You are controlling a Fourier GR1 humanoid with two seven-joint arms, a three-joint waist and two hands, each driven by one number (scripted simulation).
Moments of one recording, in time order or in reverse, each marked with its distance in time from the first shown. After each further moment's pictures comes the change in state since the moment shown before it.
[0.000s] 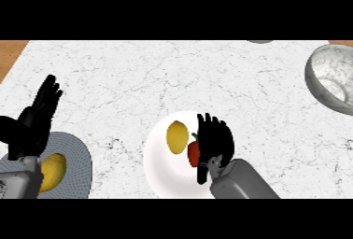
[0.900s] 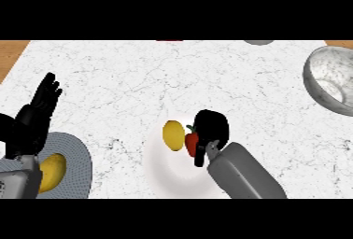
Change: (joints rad) left arm -0.011 -0.034 0.047 -0.025 -0.036 -0.056 0.038; right arm -0.131 -0.014 -0.016 0.243 -0.042 -0.168 -0.104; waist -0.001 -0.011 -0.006
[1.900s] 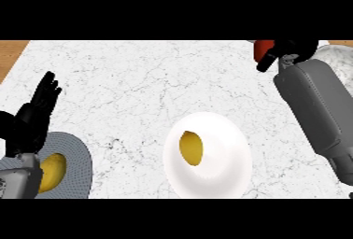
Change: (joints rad) left arm -0.013 -0.008 0.015 0.015 -0.018 -0.005 0.000; right arm -0.440 -0.346 -0.338 0.304 0.151 -0.262 -0.090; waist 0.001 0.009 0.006
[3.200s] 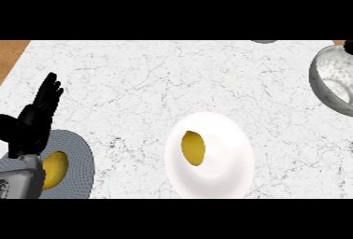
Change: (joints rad) left arm 0.007 -0.031 0.014 -0.007 -0.026 -0.022 -0.020; right arm 0.070 -0.267 -0.393 0.134 -0.082 -0.260 -0.349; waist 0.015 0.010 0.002
